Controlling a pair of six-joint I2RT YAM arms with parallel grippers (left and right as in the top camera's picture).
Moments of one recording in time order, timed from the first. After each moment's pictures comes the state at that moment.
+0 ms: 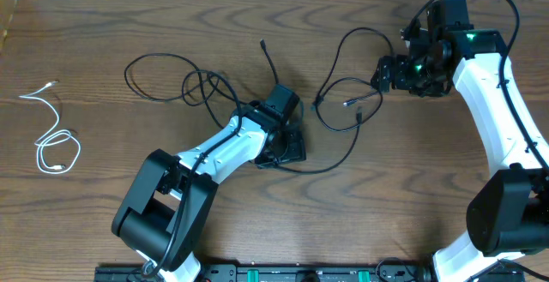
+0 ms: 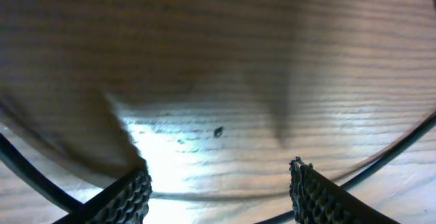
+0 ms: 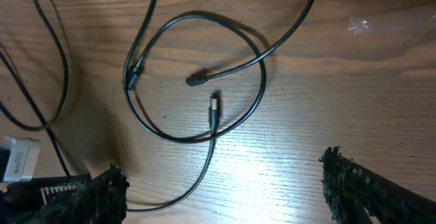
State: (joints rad) left arm -0.56 1.81 1.04 -0.62 0.26 -0.69; right arm 0.07 1.79 1.55 -1.04 -0.27 0.15
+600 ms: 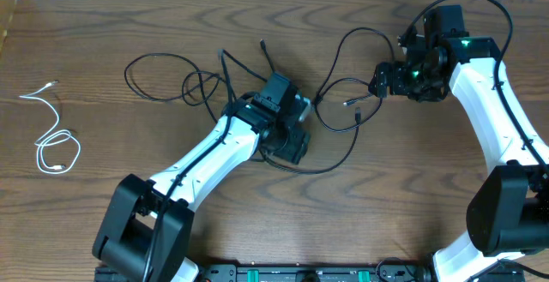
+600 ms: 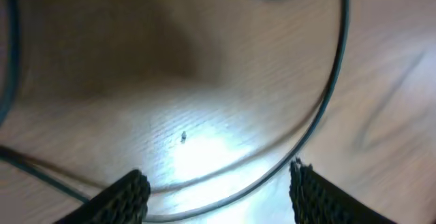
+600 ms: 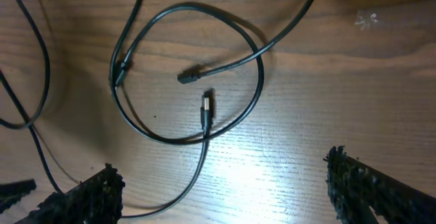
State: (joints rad) left arm -0.56 1.69 1.11 -0.72 0.26 -0.07; right arm 0.07 1.79 1.48 -0.98 -0.27 0.13
